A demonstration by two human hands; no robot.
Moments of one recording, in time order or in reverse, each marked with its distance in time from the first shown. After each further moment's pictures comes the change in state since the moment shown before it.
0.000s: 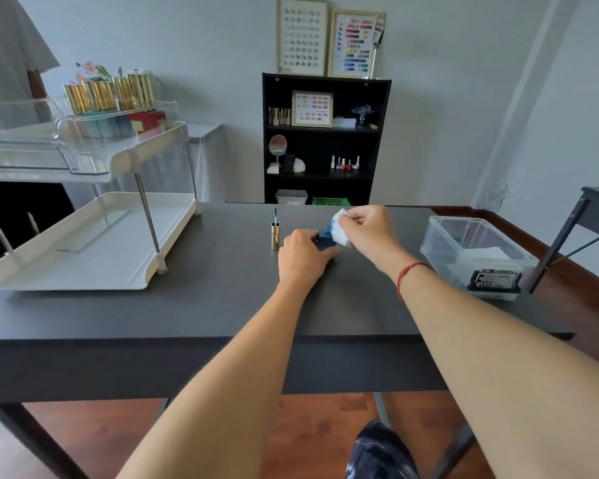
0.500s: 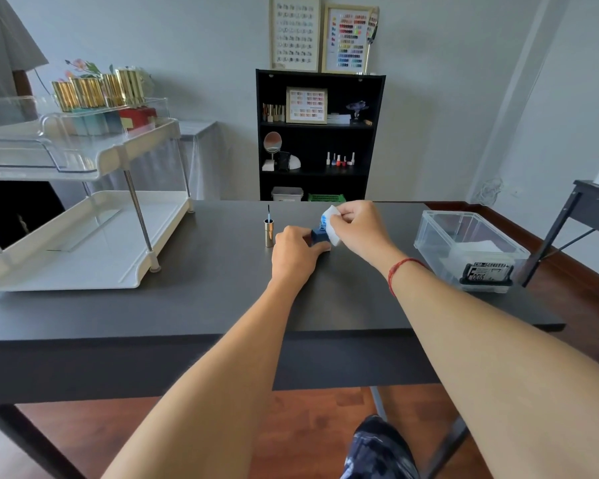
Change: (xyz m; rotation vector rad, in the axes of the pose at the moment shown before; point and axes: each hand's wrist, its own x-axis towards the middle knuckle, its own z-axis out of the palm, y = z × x) left_hand 0.002 -0.004 0.001 -0.070 -0.006 -0.043; right_hand -0.001 0.000 0.002 -0.086 -0.029 -0.073
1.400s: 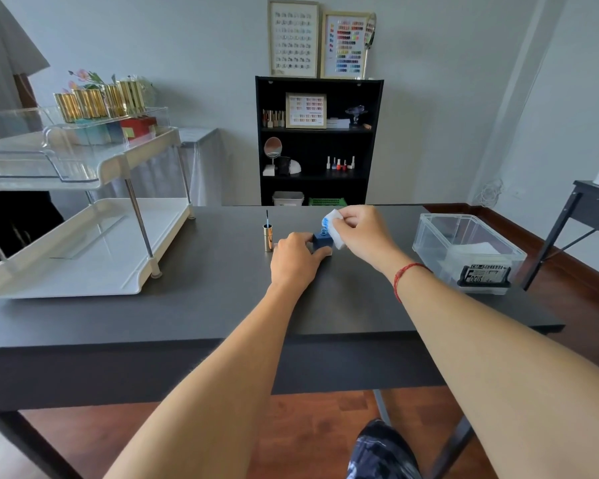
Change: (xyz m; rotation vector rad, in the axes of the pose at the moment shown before) left_hand -0.007 0.006 -0.005 0.151 -0.053 0.060; right_hand -0.004 0.001 -0.010 0.002 -0.035 -0.002
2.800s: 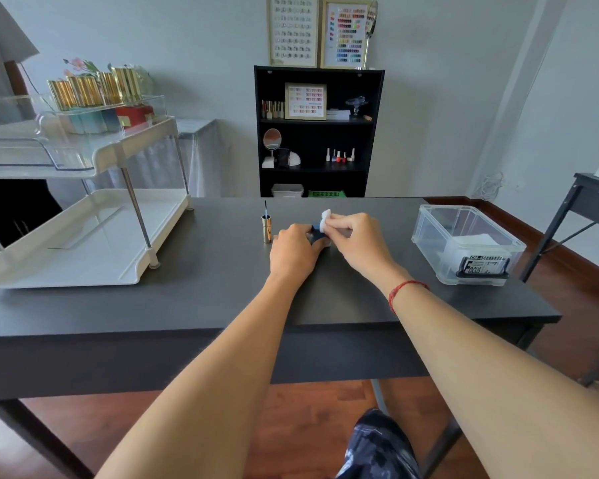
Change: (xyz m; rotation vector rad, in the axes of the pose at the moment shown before) left_hand 0.001 -0.002 0.003 0.022 0.010 0.025; right_hand -0.022 0.016 0.011 -0.053 -0.016 -0.161
